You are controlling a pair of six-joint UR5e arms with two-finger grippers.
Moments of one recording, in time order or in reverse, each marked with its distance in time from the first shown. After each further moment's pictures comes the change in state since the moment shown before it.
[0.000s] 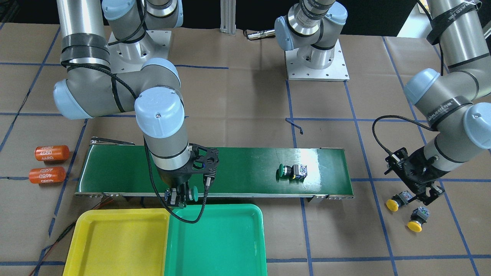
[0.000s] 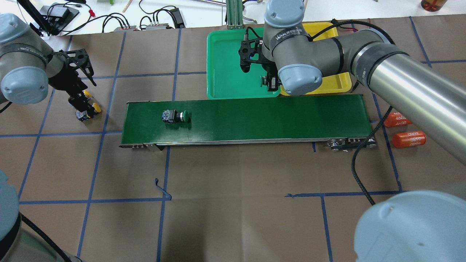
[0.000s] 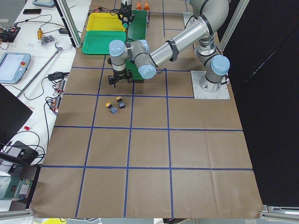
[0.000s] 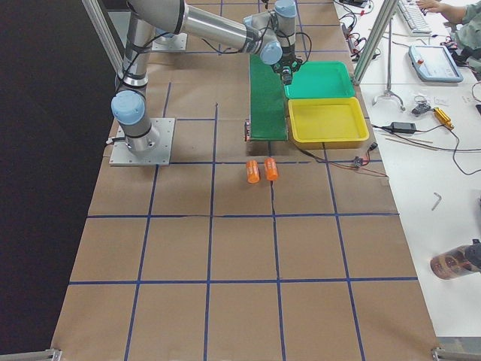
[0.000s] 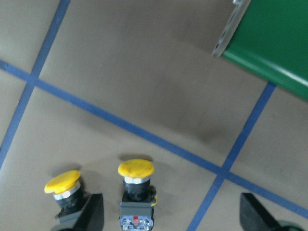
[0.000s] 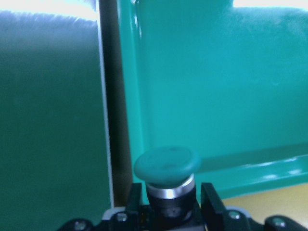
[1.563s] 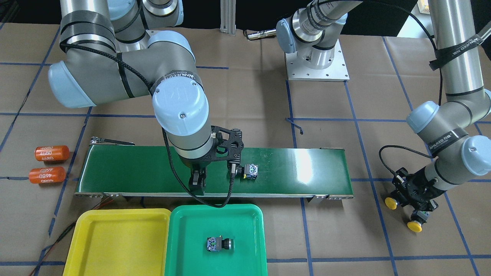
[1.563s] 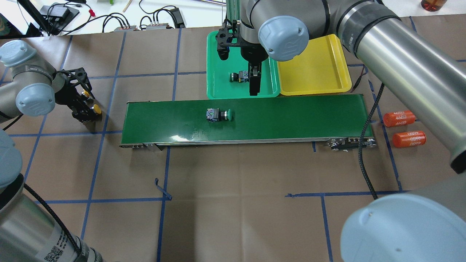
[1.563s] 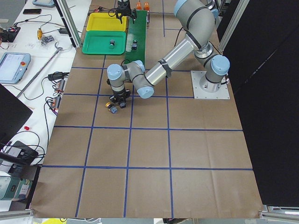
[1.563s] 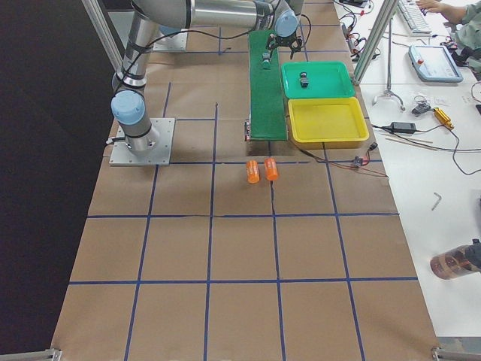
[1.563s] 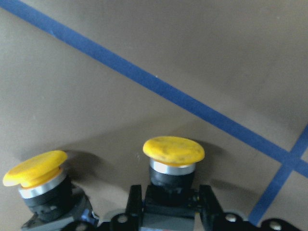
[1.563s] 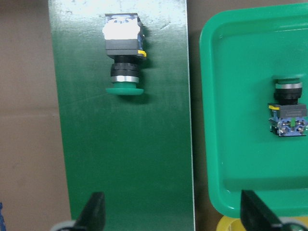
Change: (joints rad) left arm 0.045 -0.141 0.003 0.100 0.012 0.021; right arm 0.049 -0.049 -0.132 0.450 0.060 0.060
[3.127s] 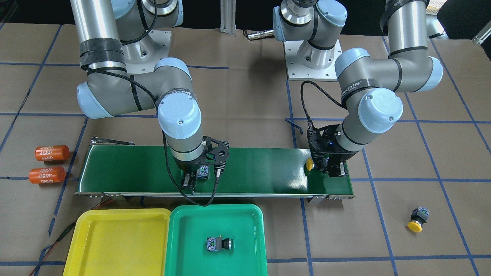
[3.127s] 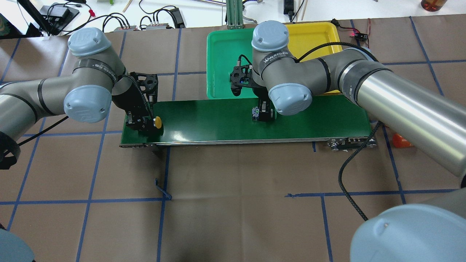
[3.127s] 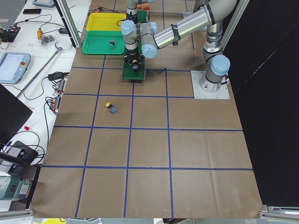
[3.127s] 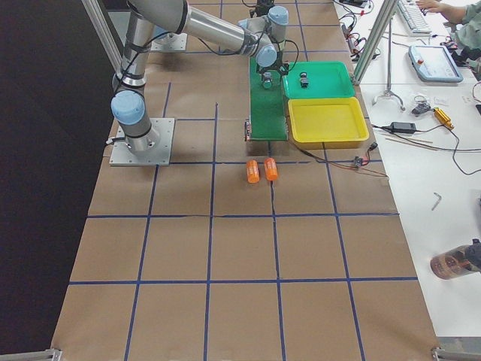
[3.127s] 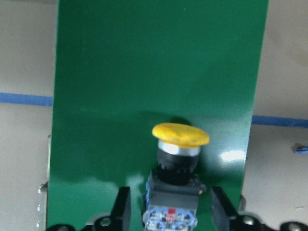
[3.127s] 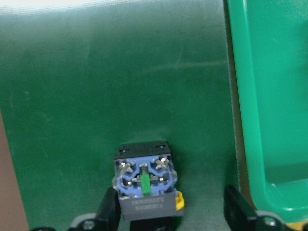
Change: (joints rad) left arm -0.368 0.263 -0.154 -0.196 -0.012 0.039; right arm -0.034 -0.020 0.315 -0.373 -0.064 0.045
